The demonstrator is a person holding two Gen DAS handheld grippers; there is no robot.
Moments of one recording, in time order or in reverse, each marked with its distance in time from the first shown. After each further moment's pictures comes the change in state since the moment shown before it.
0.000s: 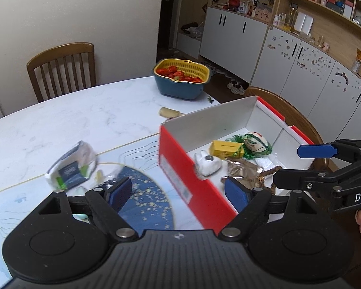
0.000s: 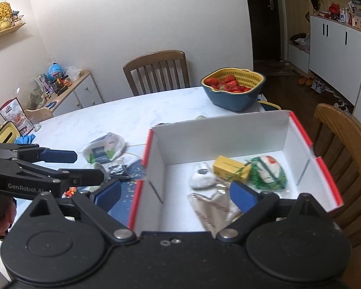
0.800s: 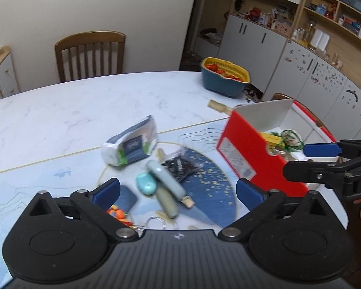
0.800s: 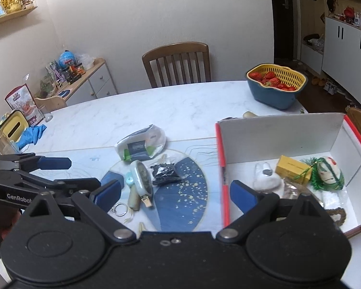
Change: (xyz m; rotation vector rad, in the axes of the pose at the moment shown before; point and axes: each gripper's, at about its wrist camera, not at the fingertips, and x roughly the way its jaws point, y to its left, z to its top) left arm -0.021 0.120 -0.049 -0.100 -0.022 0.016; right arm 0.049 0.099 -0.001 -0.036 0.039 0.010
